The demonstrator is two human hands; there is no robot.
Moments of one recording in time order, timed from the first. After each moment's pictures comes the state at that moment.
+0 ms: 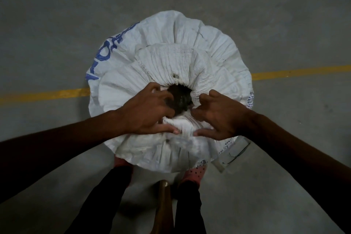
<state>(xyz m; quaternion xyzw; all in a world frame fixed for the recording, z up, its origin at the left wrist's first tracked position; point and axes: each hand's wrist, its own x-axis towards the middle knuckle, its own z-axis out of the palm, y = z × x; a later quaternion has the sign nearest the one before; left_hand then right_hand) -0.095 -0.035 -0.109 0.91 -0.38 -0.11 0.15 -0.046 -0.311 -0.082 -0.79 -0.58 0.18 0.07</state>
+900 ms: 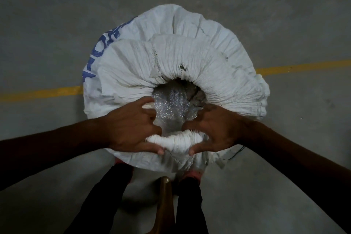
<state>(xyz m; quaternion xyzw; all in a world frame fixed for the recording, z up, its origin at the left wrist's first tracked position) -0.126 -0.011 -0.087 0.86 -0.47 -0.18 0.11 -0.073 -0.304 -0.081 -0.78 -0.54 0.28 0.13</state>
